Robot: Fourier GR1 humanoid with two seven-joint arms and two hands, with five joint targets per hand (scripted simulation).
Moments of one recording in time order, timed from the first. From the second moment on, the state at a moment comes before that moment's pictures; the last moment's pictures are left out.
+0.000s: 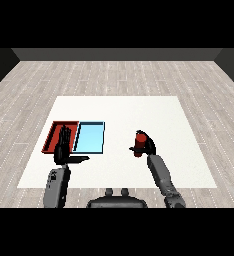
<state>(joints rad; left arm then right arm) -0.02 0.06 0.07 -1.62 0.10 -0.05 -0.41 -0.41 -0.01 -0.09 -0.75 -0.11 0.08 -0.46</state>
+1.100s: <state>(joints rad) -0.04 0.03 0.01 -1.58 0.07 -0.05 -0.41 -0.34 -0.04 0.00 -1.10 -0.04 -0.03 -0.35</state>
